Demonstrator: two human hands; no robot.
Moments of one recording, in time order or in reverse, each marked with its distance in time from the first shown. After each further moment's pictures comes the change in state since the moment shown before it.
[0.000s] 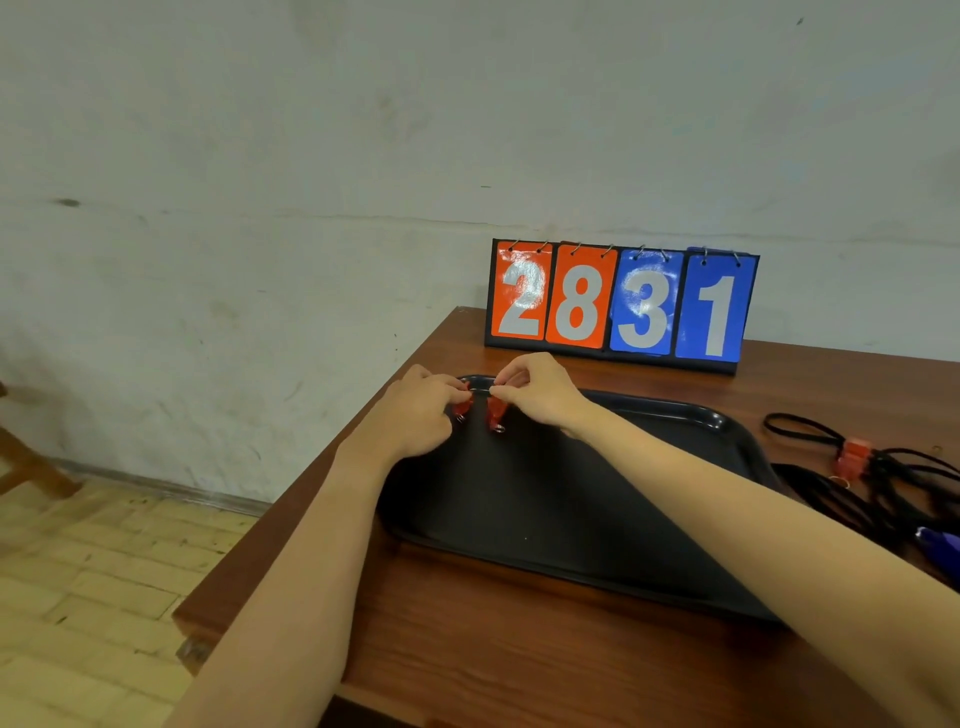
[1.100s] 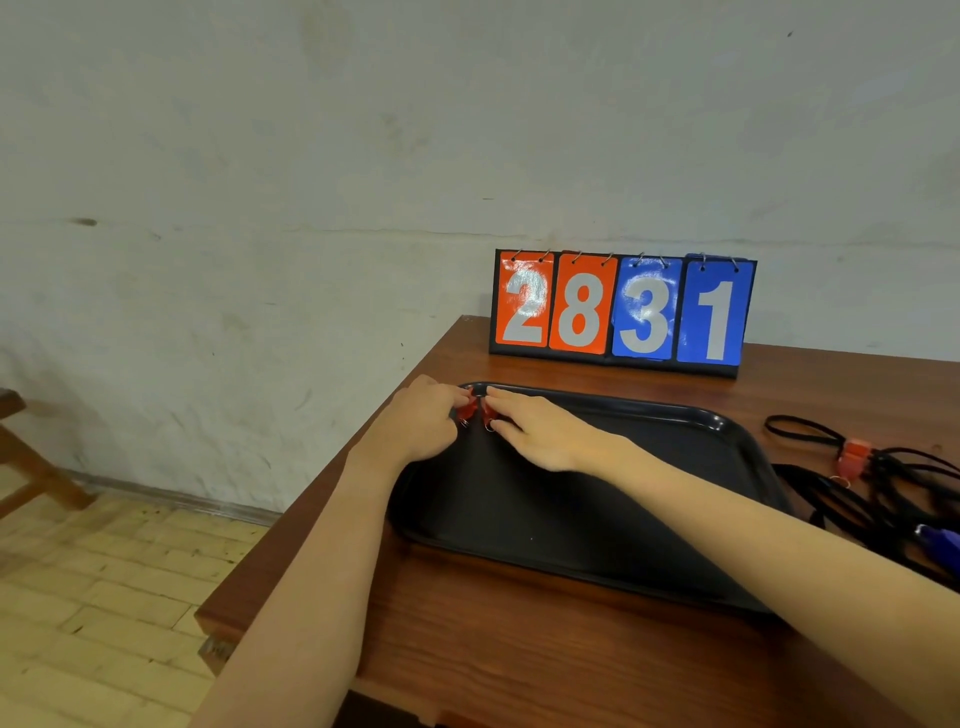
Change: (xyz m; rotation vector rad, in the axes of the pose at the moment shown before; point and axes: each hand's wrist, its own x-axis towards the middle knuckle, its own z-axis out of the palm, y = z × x) left_hand 0.007 -0.009 0.008 -0.046 -0.011 -0.052; right_hand -0.035 -0.002 -0.002 -0.458 -0.278 -0.284
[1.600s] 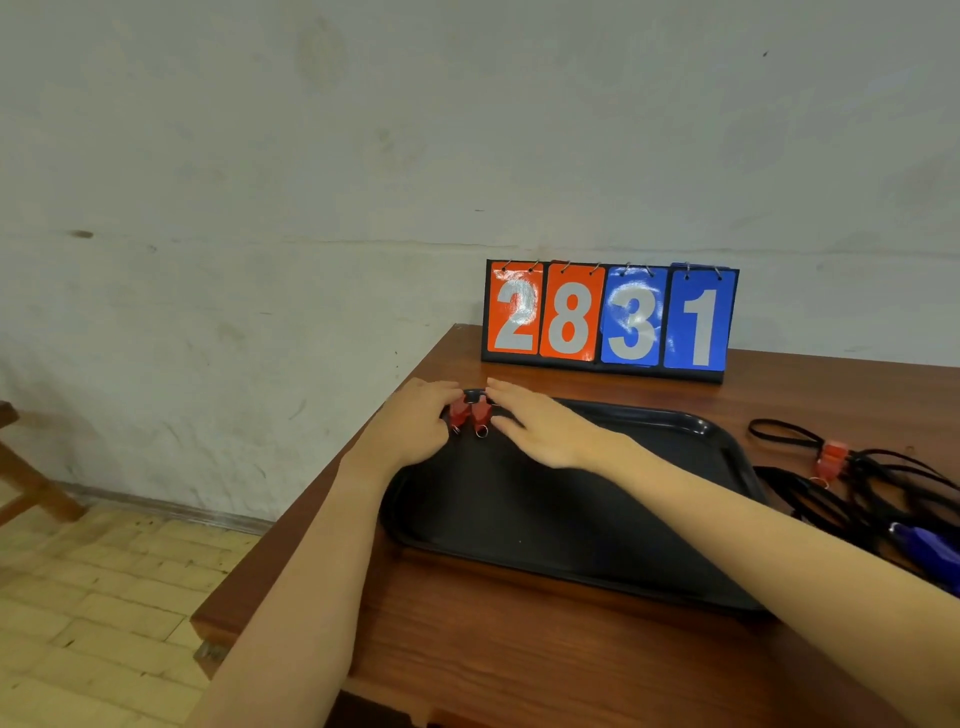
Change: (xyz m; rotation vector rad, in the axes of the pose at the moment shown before) left_hand -0.012 0.010 -0.010 -0.023 0.119 0.052; right_hand -0.009 0.007 -0.011 -0.004 0.066 0.014
